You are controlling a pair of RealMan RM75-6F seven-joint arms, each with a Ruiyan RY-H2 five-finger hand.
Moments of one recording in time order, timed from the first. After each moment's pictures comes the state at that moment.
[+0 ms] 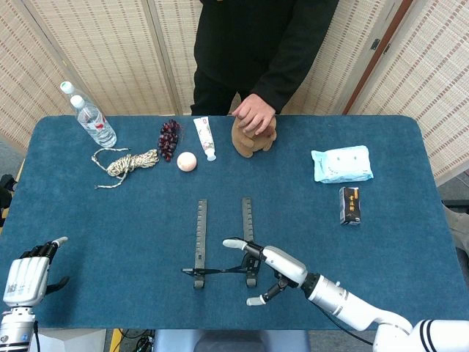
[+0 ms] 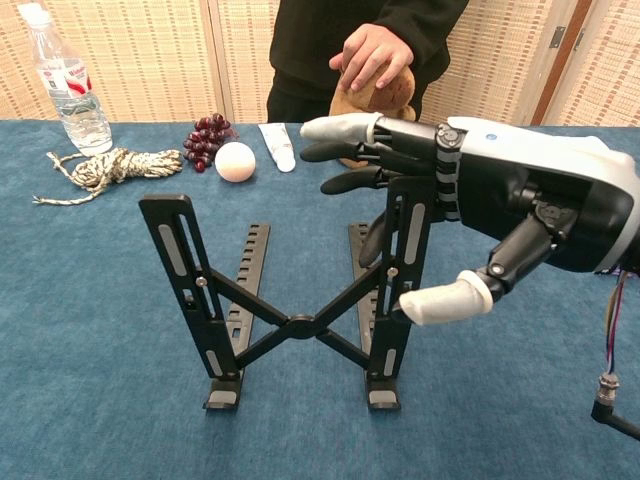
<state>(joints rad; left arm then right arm) -0.07 -1.31 -0.03 -1.45 1.43 1.46 0.23 0.67 -1.35 -0.08 -1.73 -1.78 1.13 0.85</state>
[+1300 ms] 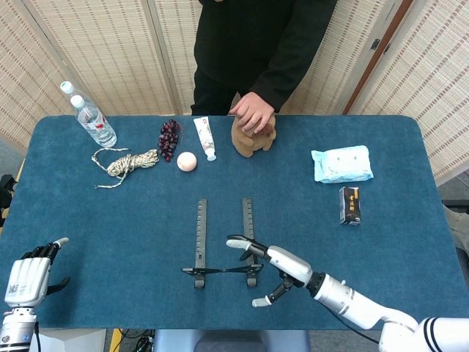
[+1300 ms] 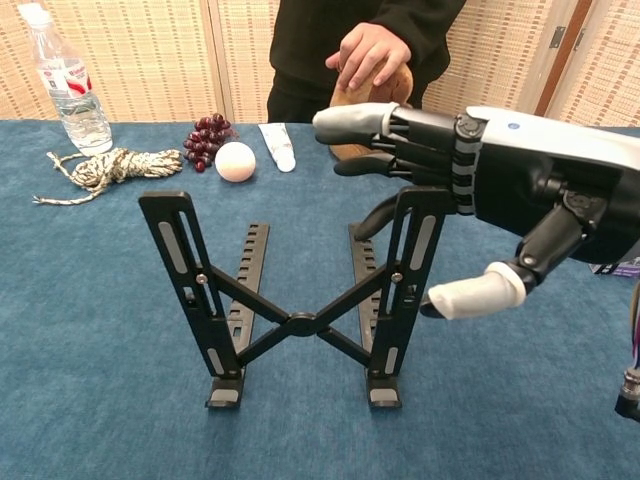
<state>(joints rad) -0.07 -1.32 -0.03 -1.44 1.44 1.46 0.23 0.68 -1.33 -0.11 -1.69 -1.82 1.21 0.93</state>
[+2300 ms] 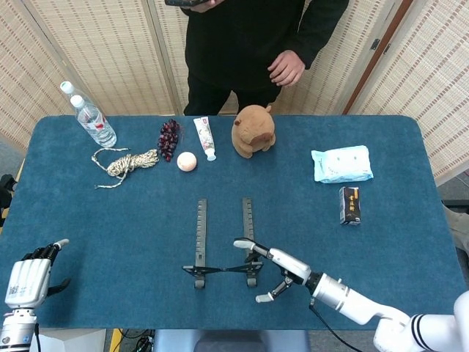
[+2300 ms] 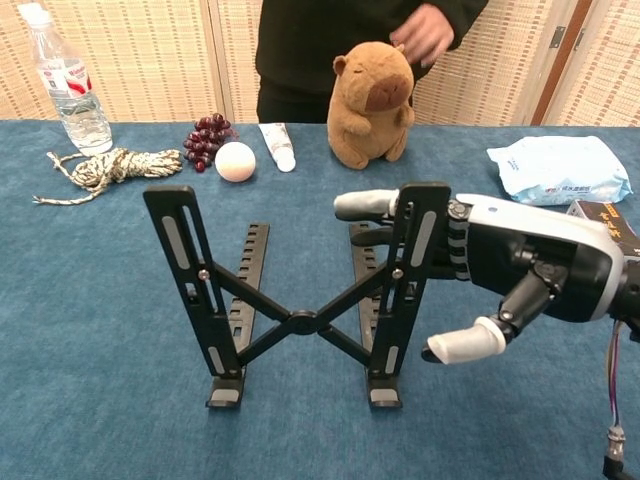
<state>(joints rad) -0.07 -1.32 -0.02 -1.44 1.44 1.46 0.22 0.68 -1.45 -0.17 -1.48 -1.78 1.17 1.13</state>
